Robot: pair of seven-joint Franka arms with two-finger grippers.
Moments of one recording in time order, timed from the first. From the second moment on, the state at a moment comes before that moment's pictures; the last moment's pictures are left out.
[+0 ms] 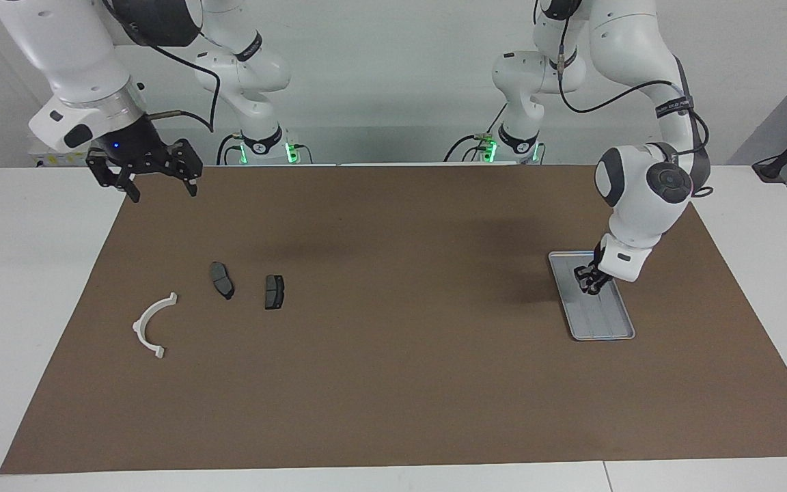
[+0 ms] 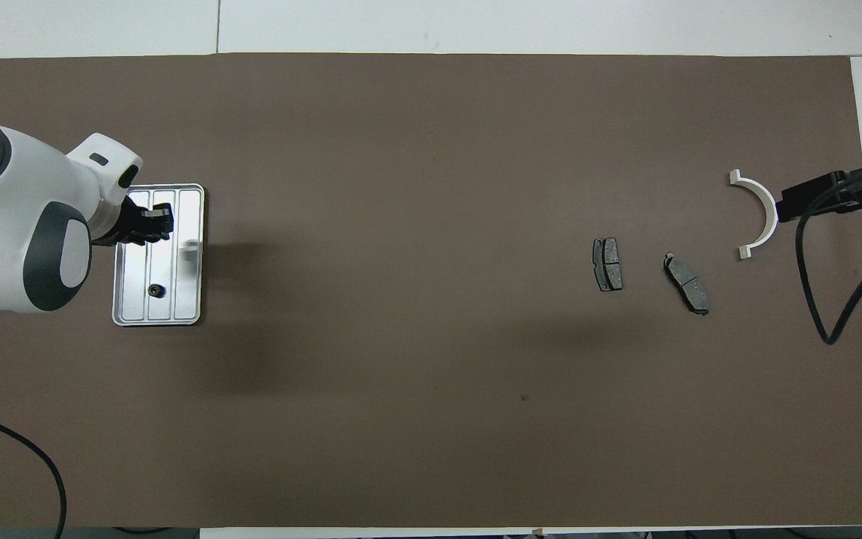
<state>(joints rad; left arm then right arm) -0.11 0.25 0.07 -1.95 0.04 2.20 -0.23 0.00 0.05 -0.01 -1.49 0.01 1.54 -0.11</state>
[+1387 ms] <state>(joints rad) -0.08 0.30 0.07 -2.02 0.04 2.37 -0.19 0.00 0.05 0.00 -1.49 0.01 1.54 -0.11</state>
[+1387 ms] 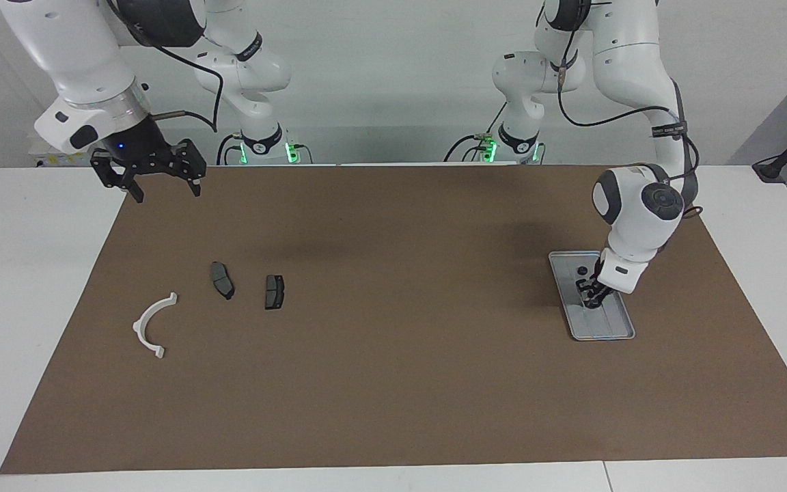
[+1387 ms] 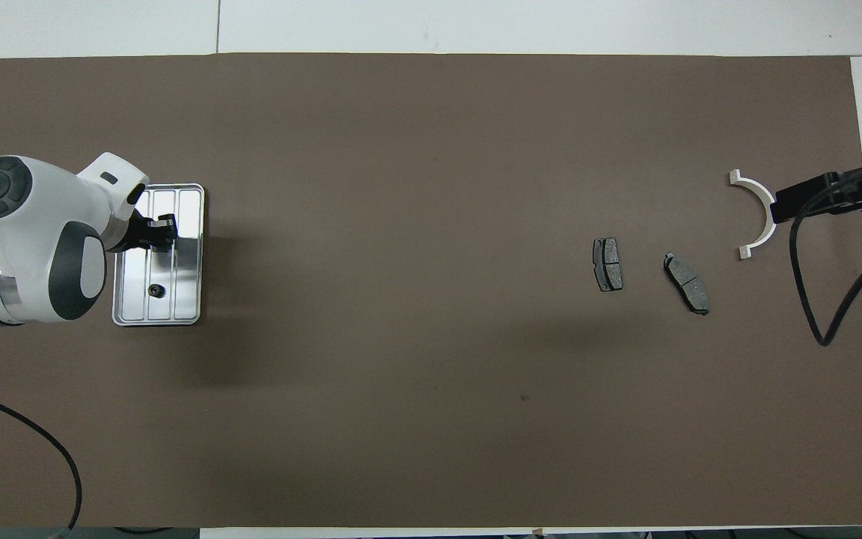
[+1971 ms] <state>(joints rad) -0.08 0.29 0.06 -1.99 0.04 2.31 -0.19 0.00 0.05 0.00 -1.49 0.01 1.54 -0.11</state>
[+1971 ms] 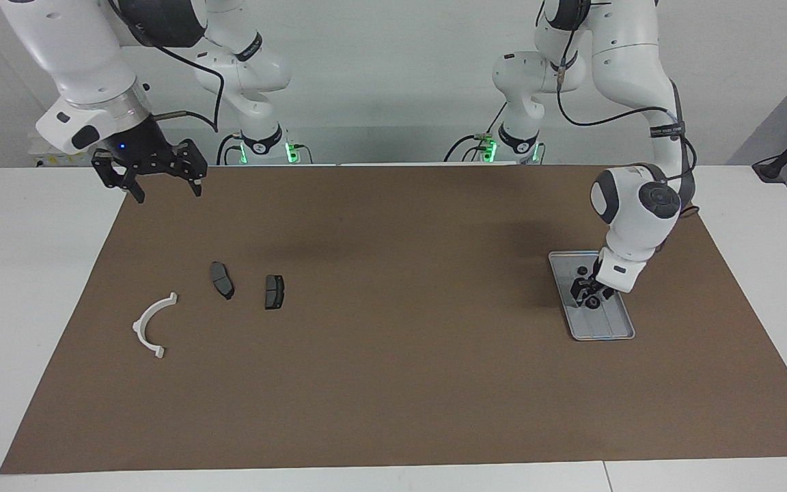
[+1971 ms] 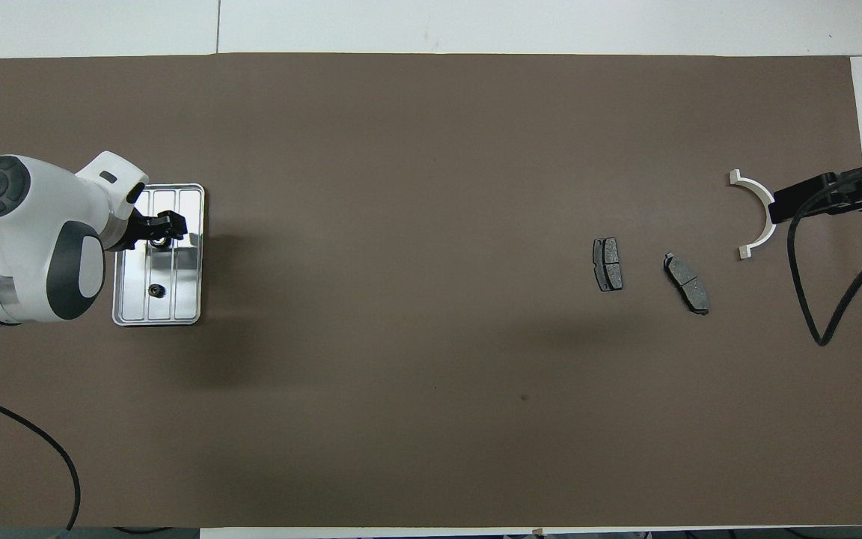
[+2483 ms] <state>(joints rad) -0.06 0.08 0.07 -1.85 0.04 1.92 -0.18 0.00 0.05 0.00 -1.50 0.01 1.54 -0.11</state>
